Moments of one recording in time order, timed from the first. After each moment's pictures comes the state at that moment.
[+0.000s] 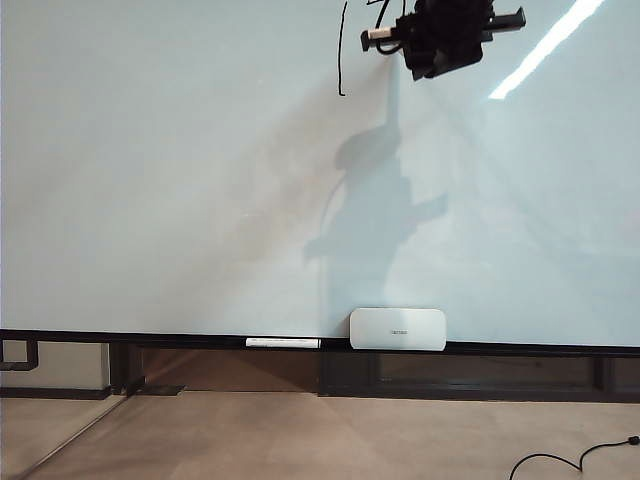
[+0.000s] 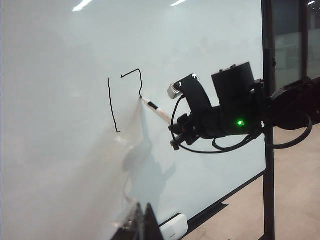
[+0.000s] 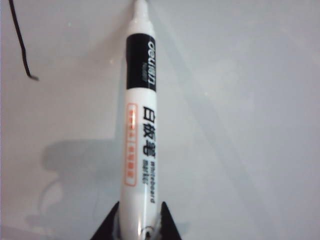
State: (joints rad) left arm -0.47 0.42 0.72 -0.08 0.24 0.17; right arm 0.46 1.70 1.43 0.12 0.40 -0.06
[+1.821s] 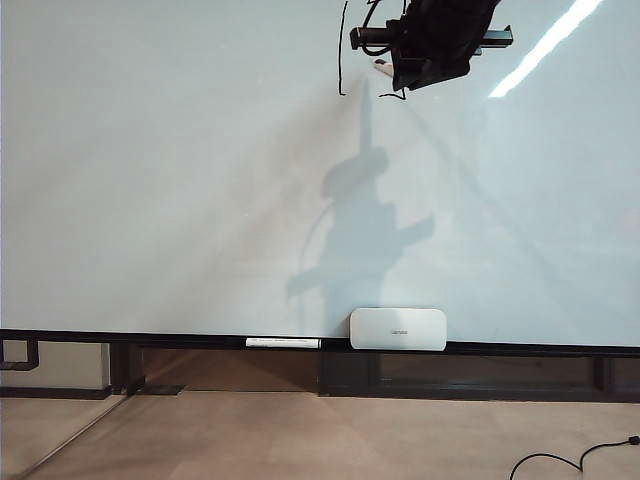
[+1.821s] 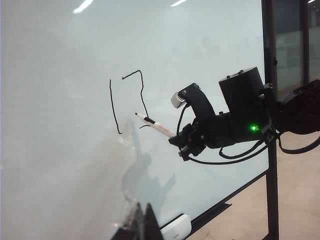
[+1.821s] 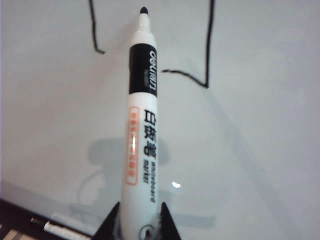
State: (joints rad) left arm -0.47 0.41 0.72 -0.08 0.24 0.19; right arm 0.48 1.65 1.34 0.14 0.24 -0.03
